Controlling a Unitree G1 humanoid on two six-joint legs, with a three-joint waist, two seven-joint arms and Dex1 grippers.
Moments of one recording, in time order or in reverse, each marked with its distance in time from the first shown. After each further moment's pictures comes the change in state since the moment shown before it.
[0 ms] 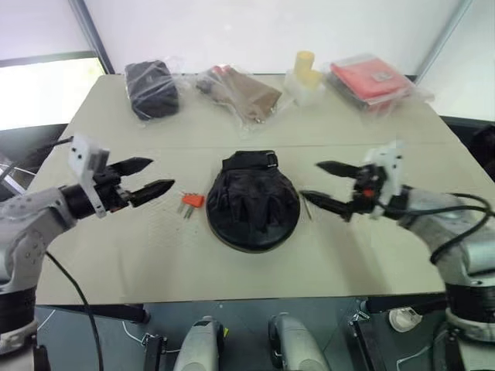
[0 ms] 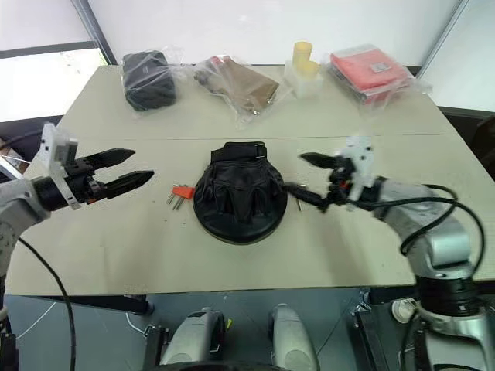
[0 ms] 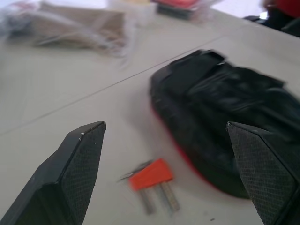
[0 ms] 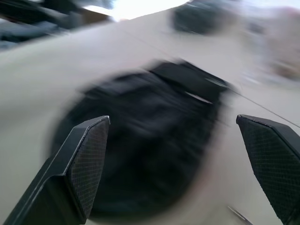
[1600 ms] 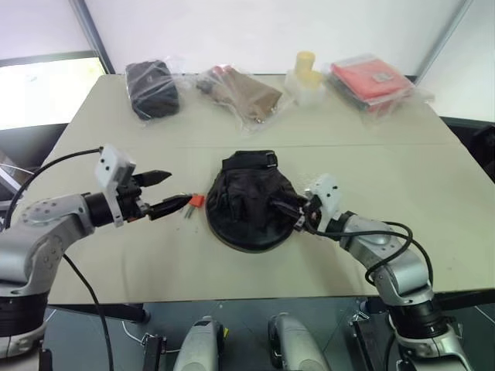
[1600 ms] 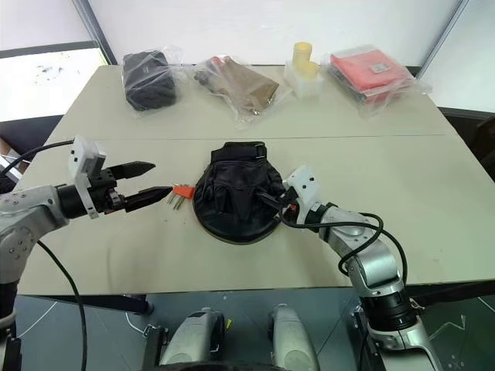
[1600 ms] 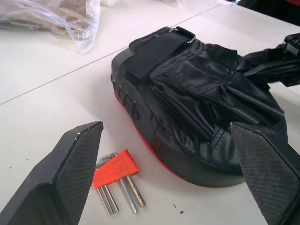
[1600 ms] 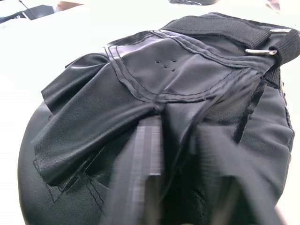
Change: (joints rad) left arm 0.032 -0.037 -0.080 0.003 0.067 -0.032 0.041; right arm 0.085 0.202 0.183 0.117 -0.285 -0.157 -0.194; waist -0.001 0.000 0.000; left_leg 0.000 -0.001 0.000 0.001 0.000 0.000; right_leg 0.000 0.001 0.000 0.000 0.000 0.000
